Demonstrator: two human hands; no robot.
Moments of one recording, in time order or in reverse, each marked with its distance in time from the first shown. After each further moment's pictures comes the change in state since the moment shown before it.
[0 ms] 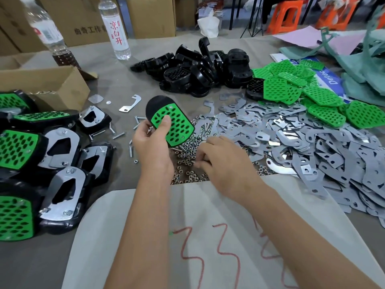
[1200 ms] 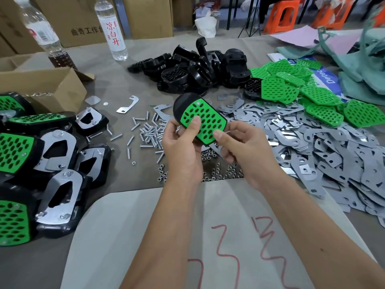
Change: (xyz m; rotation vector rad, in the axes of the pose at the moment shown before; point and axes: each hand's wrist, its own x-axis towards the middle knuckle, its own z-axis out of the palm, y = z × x) left_hand -0.034 -0.021 0.035 -0.223 -0.215 -0.125; right_hand 0.003 0.039 -0.003 1.248 0.299 0.261
